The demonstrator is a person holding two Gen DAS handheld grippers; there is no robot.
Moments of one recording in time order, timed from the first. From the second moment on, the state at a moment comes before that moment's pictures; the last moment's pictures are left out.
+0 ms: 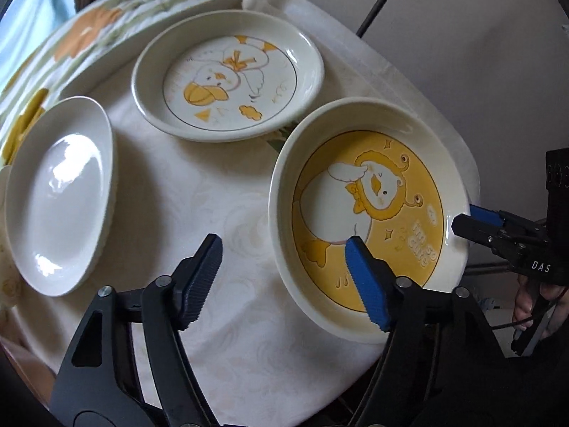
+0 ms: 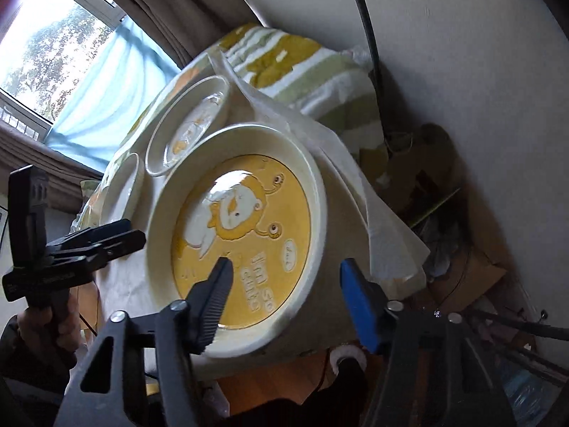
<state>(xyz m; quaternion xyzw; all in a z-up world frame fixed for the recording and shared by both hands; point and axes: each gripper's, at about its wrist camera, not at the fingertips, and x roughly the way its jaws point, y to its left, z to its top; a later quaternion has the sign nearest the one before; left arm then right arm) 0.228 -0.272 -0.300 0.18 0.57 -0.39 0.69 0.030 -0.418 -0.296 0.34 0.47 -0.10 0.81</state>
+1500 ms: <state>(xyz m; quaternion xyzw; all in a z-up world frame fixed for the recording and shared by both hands) 0.187 -0.113 -0.228 0.07 0.55 -0.27 0.79 0.134 -0.337 -0.243 0.18 0.51 0.10 0.84</state>
